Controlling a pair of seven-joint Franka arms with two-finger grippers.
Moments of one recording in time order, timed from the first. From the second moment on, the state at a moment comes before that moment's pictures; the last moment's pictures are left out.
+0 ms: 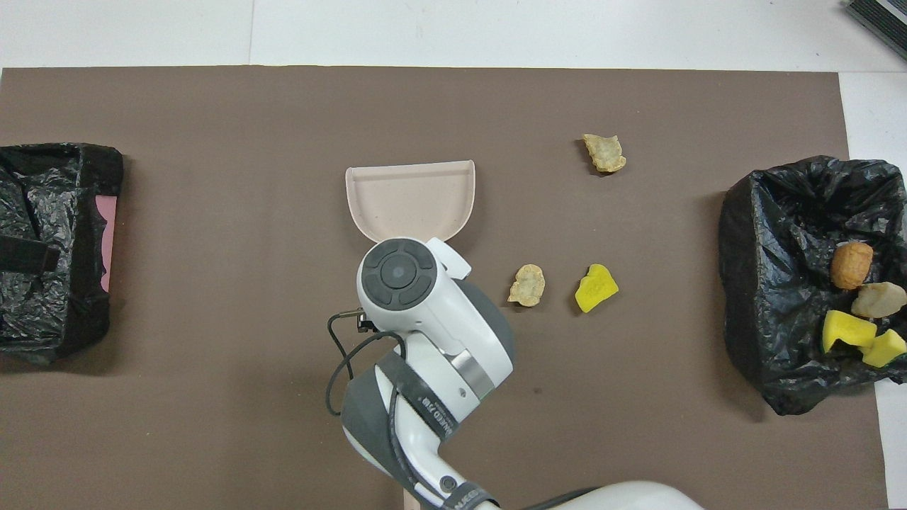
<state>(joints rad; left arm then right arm) -0.17 -0.07 0.09 -1.47 0.02 1.43 0.16 0.69 0.42 0.07 -1.64 0.08 1.97 0.67</state>
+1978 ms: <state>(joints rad) -0.63 0.31 0.04 -1.78 0.01 2.22 -0.47 0.85 0.08 0.06 -2.14 0.32 2.04 0.84</state>
